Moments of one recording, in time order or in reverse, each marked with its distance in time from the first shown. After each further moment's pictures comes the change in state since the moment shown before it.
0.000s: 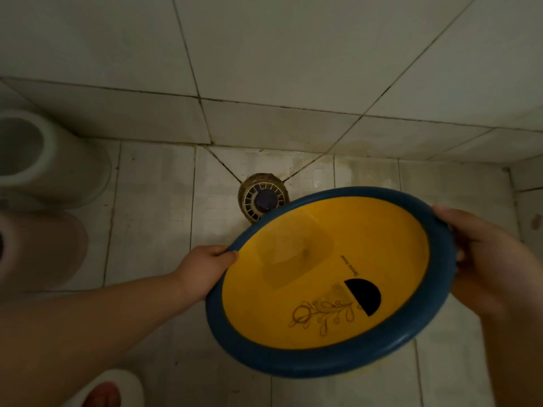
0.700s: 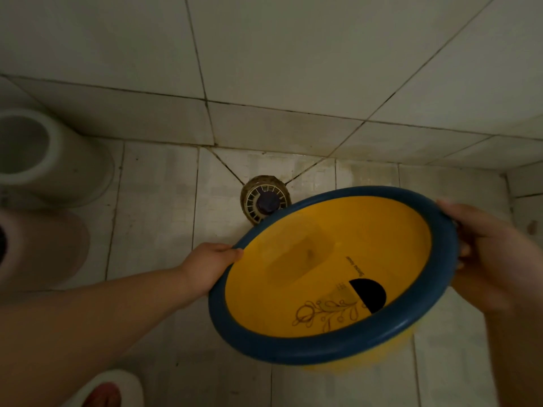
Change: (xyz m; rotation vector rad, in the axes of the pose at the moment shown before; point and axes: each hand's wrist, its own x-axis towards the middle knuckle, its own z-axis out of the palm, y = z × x) left_hand 0.009 0.003 -0.004 -0.024 -0.048 -0.031; right_hand 0.002 -0.010 0.008 0.019 0.035 -0.016
